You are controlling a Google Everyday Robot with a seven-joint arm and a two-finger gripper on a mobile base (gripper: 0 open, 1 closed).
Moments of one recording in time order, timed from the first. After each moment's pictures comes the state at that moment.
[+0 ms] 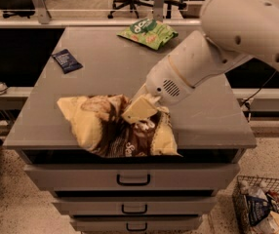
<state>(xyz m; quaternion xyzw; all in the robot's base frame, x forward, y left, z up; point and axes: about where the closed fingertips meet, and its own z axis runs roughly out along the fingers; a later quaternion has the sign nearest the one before) 0.463 0.014 0.884 -0.55 0.75 0.29 0.21</state>
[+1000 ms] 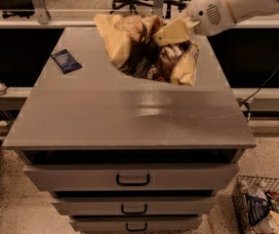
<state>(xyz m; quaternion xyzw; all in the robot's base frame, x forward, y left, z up) 0.579 -0.054 1.004 -0.47 0.75 0.26 0.38</state>
